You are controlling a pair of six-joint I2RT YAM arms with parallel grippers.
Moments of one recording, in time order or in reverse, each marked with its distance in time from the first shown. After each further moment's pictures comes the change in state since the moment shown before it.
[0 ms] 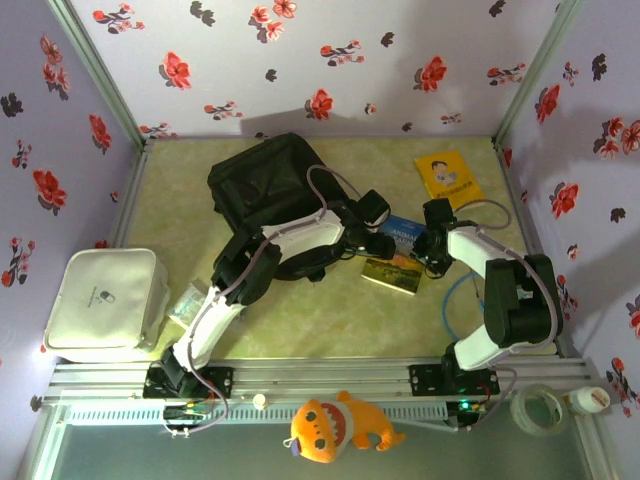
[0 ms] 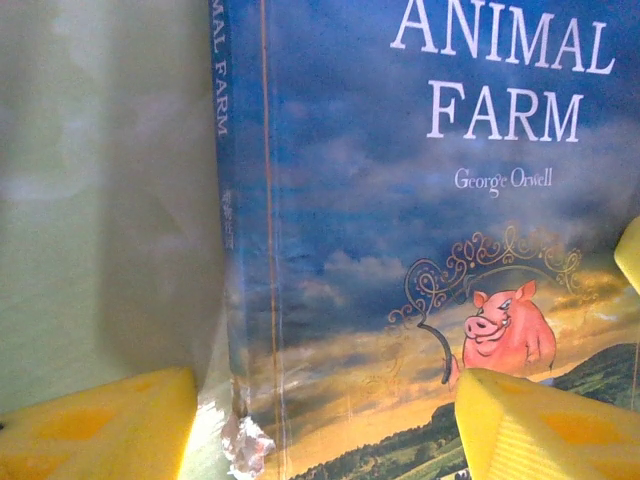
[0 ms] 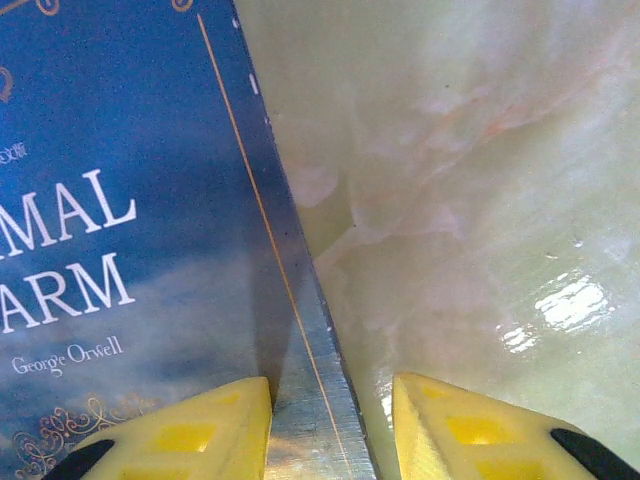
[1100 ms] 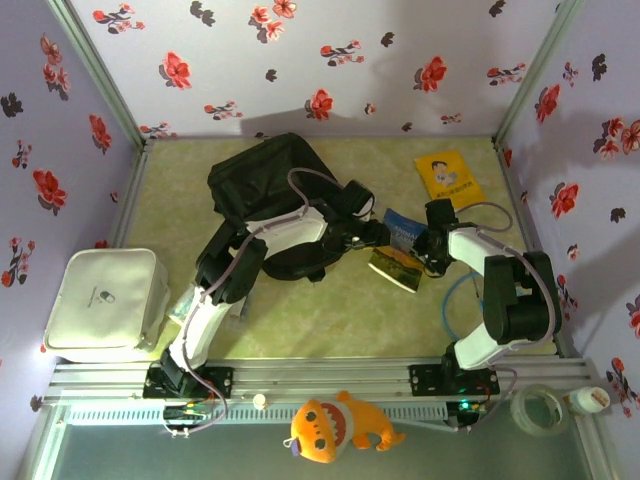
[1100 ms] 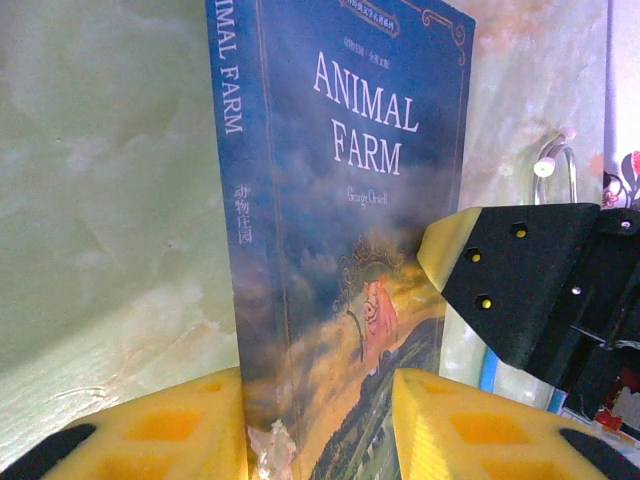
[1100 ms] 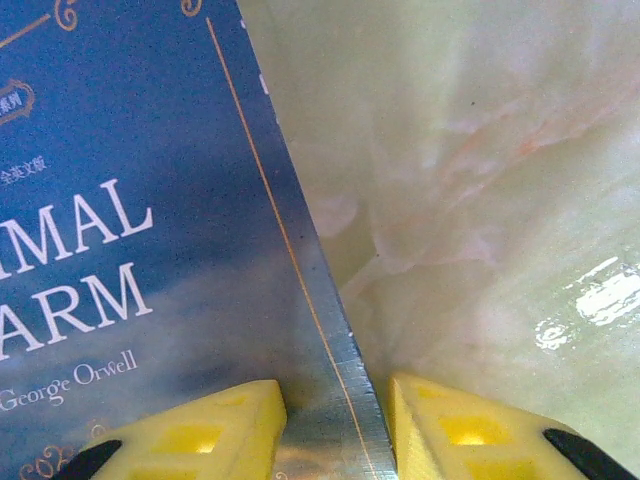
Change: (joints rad) left arm 0.058 -0.113 -0.184 0.279 0.236 -0.170; right arm -0.012 0.023 -0.017 0.075 -0.042 0.050
